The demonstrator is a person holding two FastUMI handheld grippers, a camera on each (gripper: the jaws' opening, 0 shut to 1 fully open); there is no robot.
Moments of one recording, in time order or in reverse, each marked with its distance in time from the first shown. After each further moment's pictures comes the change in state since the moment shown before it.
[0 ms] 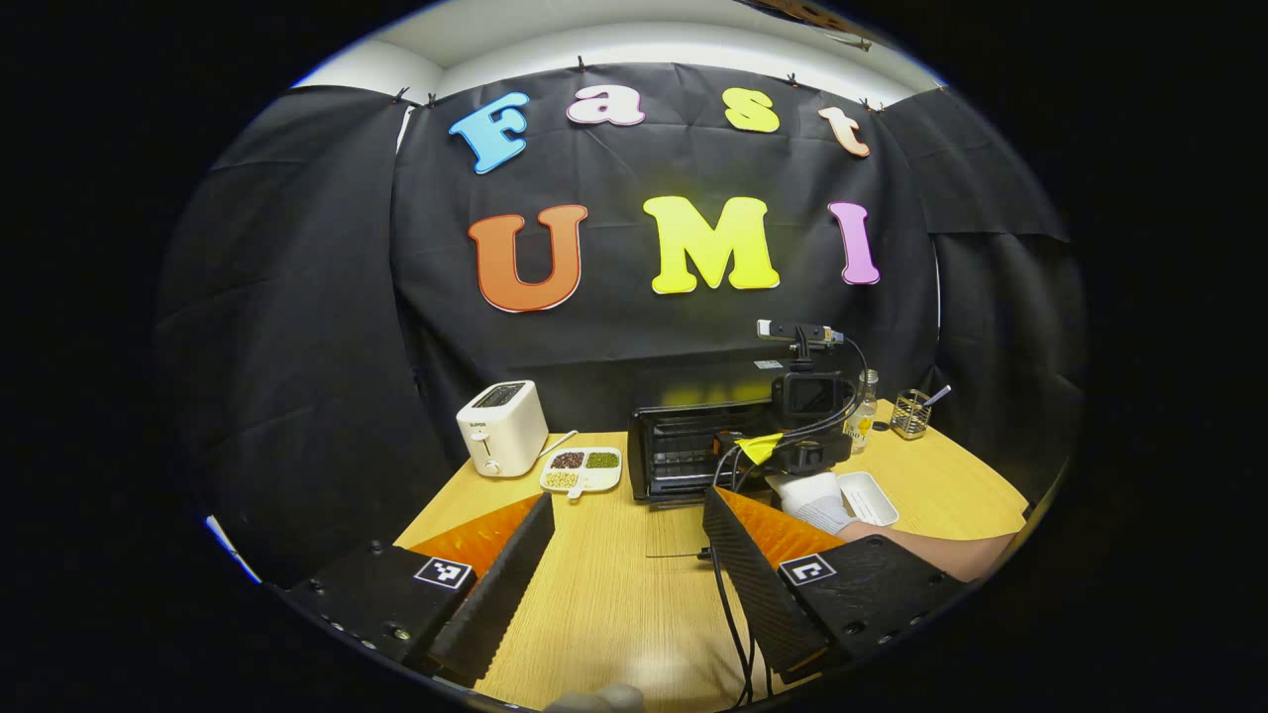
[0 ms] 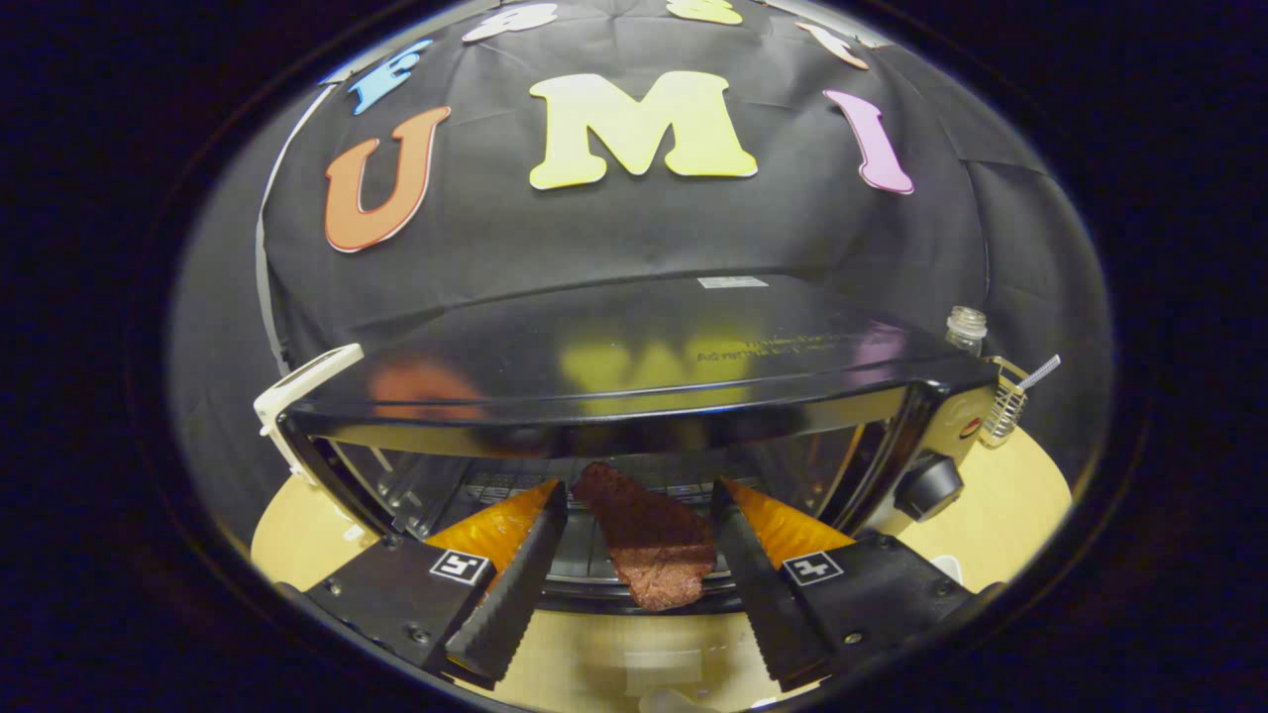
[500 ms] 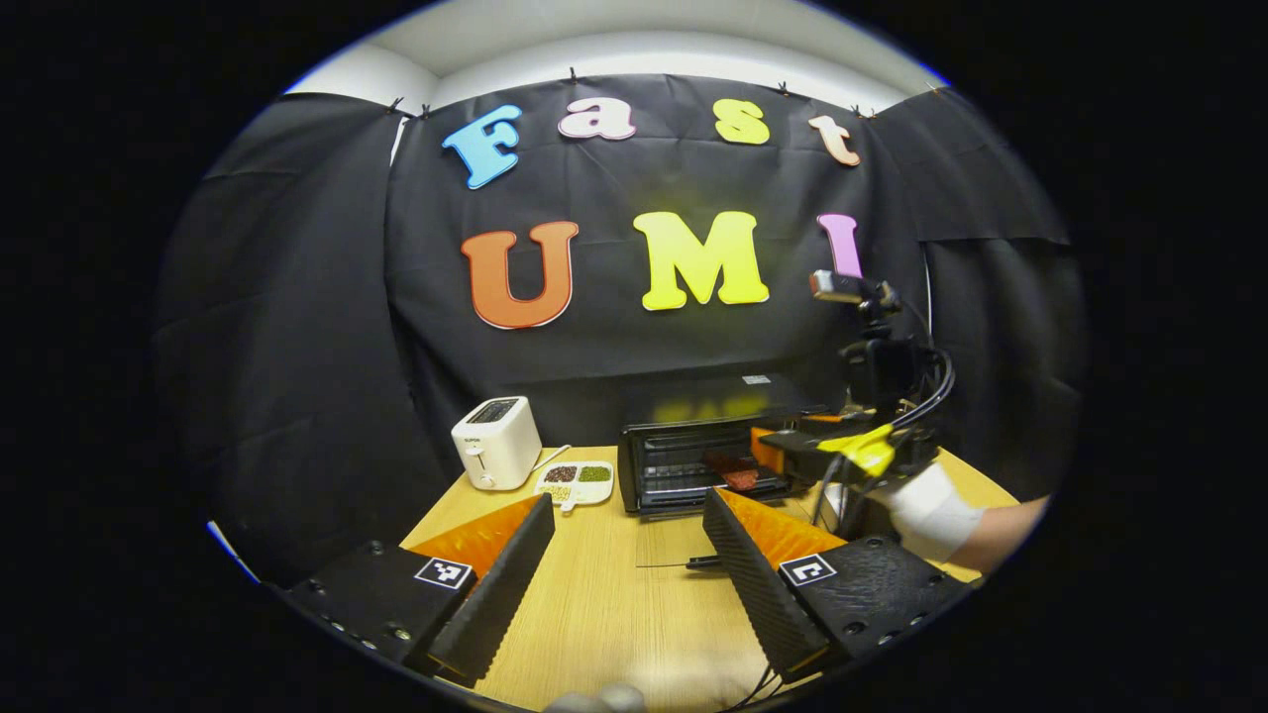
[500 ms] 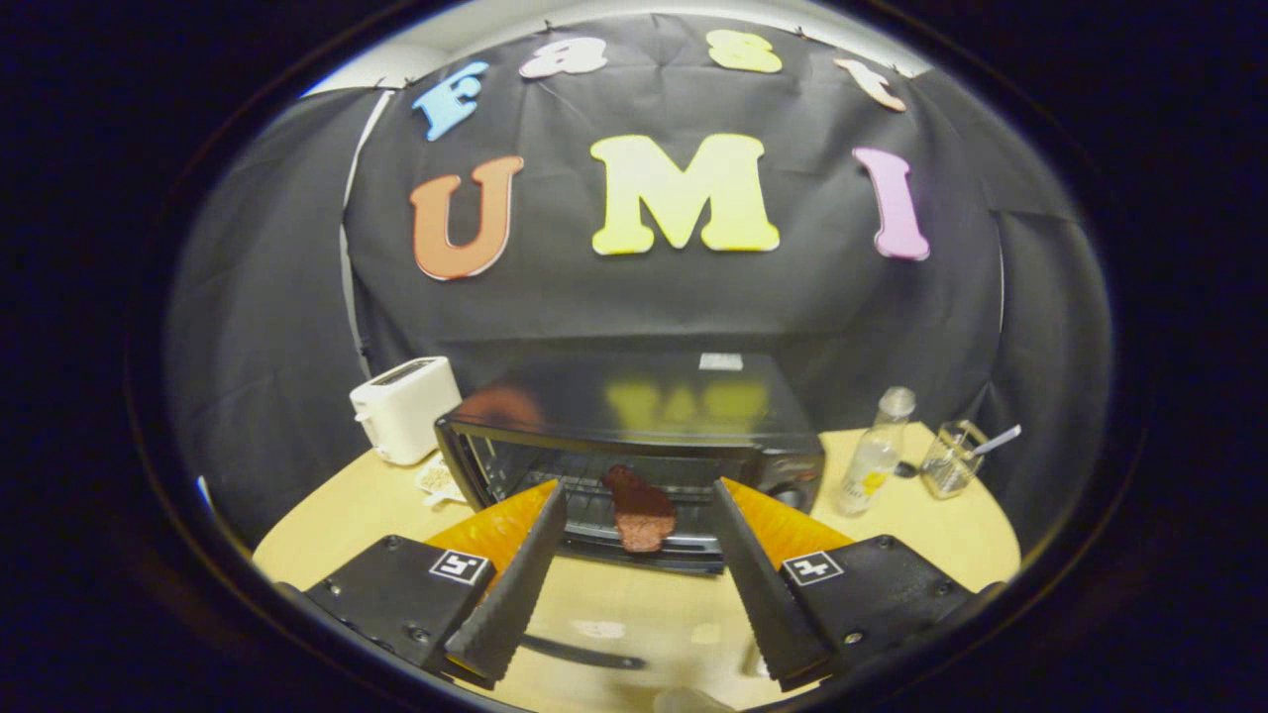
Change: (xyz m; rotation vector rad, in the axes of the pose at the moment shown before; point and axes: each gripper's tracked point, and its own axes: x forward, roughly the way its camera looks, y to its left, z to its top) left arm -0.013 -0.017 0.018 0.008 -0.039 -0.038; right arm -0.171 -0.035 0.060 -0.135 -0.081 0.150
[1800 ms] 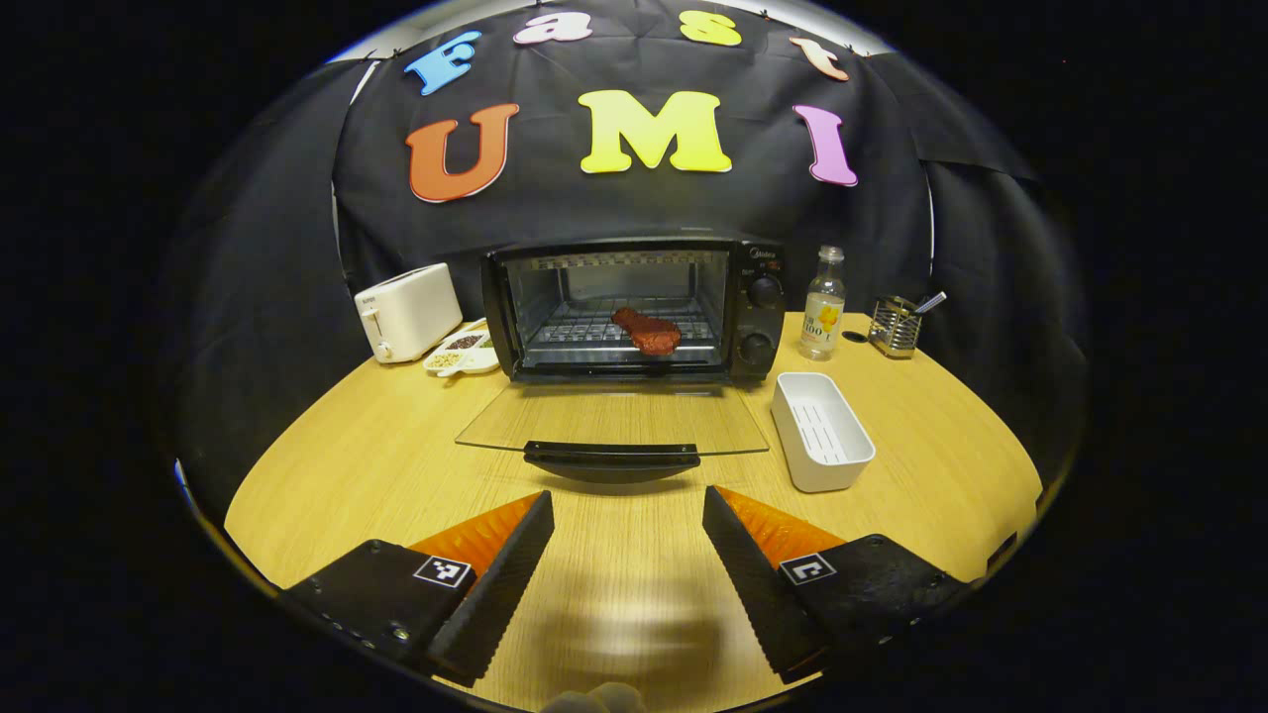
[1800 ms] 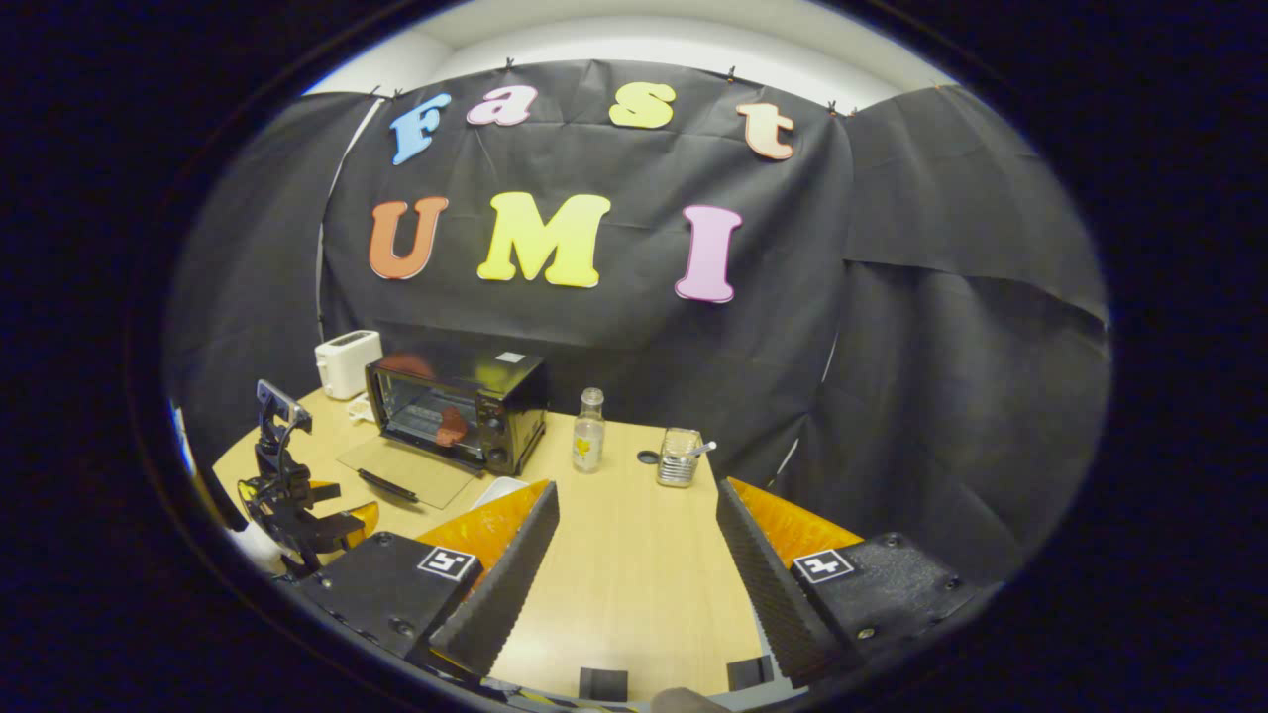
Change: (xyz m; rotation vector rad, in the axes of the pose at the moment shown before) left arm 0.092 -0.144 -0.187 -0.042 0.307 -0.012; right arm -0.277 -0.272 0.009 -0.121 0.036 -0.242
